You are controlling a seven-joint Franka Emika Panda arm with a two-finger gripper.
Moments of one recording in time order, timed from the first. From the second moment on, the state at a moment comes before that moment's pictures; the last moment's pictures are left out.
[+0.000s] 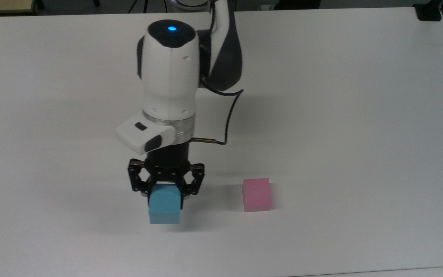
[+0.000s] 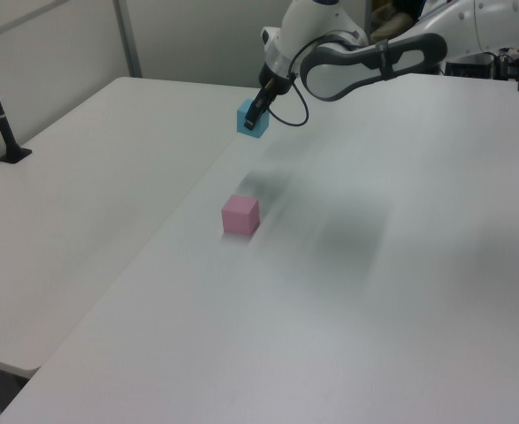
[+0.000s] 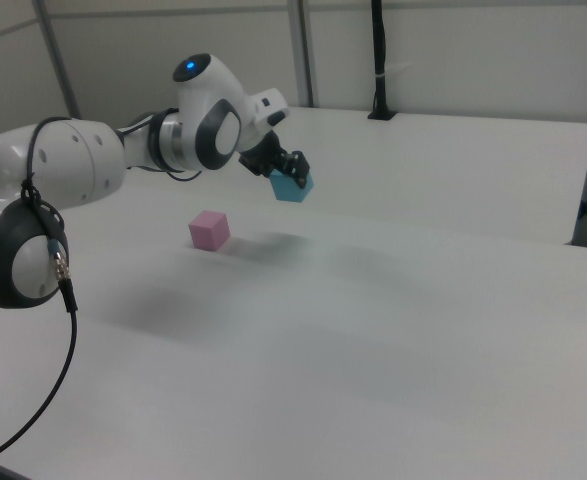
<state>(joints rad) 0.12 0.76 -0.13 -1.11 -0.07 2.42 0.07</state>
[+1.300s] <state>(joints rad) 0.47 0.77 -0.27 -1.17 -0.05 2.42 0.36</state>
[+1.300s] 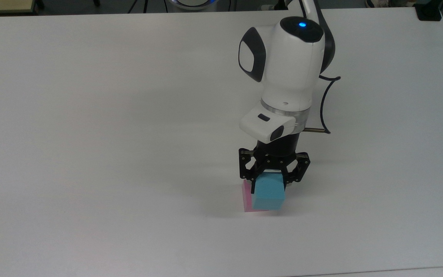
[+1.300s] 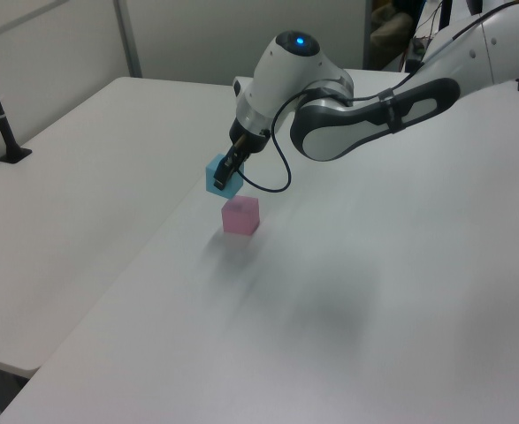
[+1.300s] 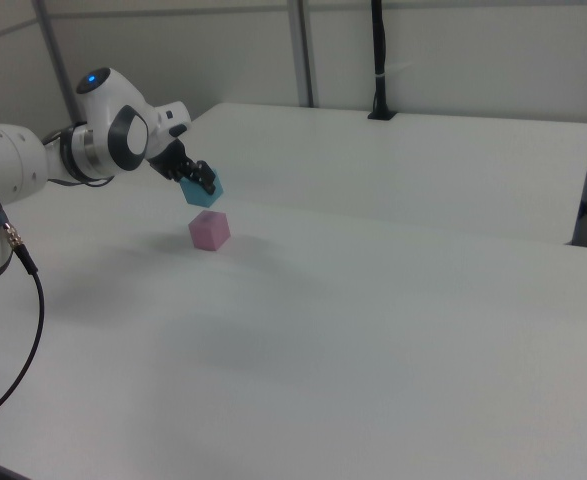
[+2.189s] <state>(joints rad) 0.47 0.77 -0.28 -1.23 -0.05 2.42 0.36</state>
